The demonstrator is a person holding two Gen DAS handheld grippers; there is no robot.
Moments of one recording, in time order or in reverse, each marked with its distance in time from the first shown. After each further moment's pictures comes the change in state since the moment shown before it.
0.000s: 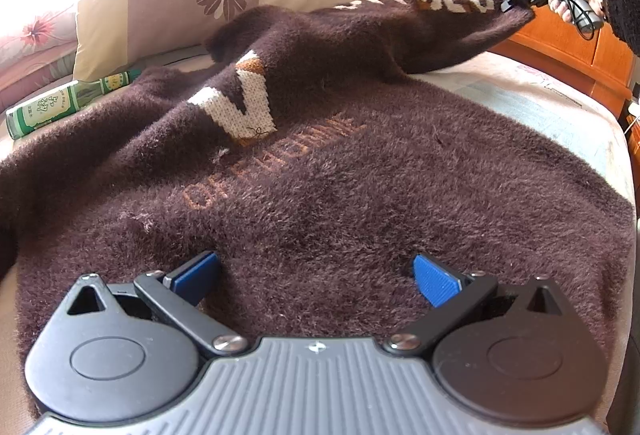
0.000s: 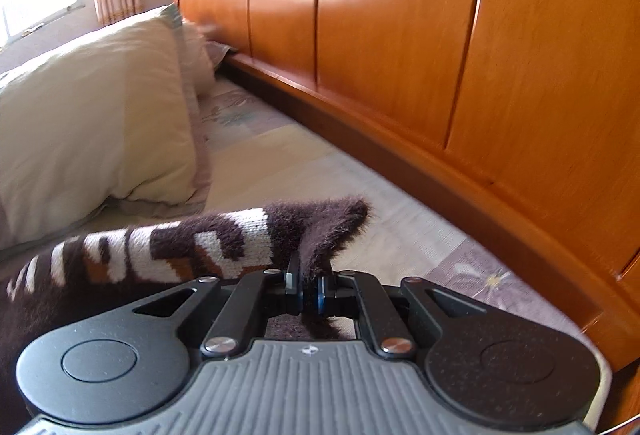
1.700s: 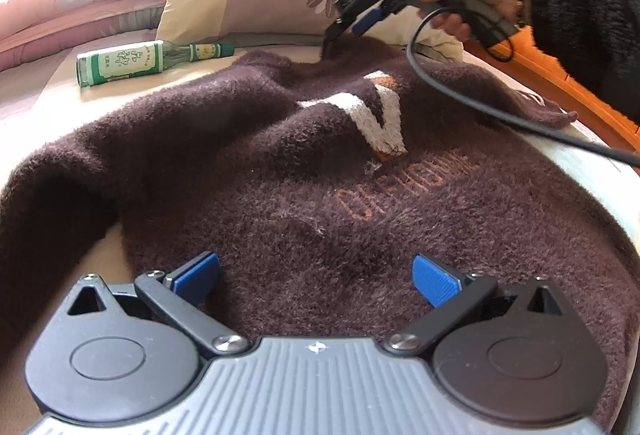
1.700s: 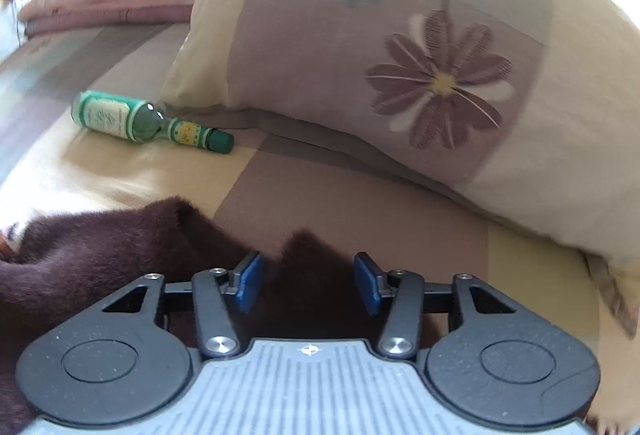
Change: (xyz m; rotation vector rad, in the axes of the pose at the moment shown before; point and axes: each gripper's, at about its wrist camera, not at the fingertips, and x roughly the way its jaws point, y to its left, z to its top) left arm -0.015 0.092 0.006 -0.208 0.020 0.040; right arm 0.035 0.430 -0.055 -0.752 0.198 0.564
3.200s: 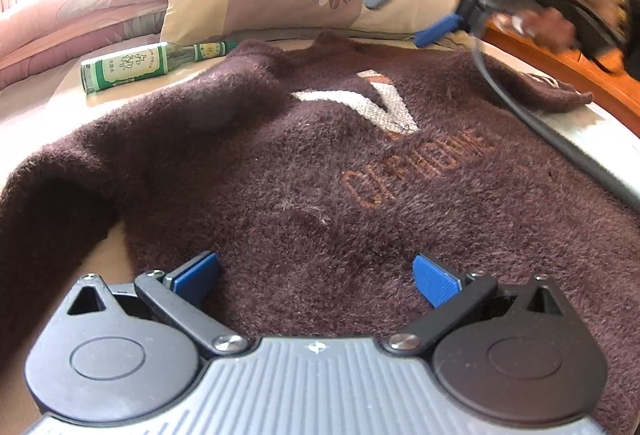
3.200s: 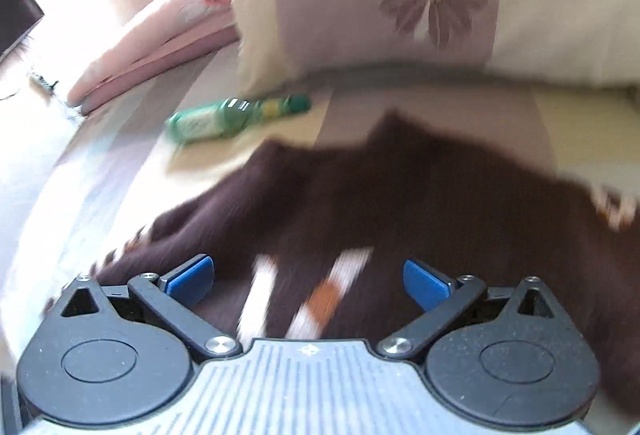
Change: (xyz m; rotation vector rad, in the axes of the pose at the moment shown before) left arm 0.006 -0.008 -0.004 0.050 0.004 0.072; right arm -0.061 0.001 -0.090 0.349 0.019 0.330
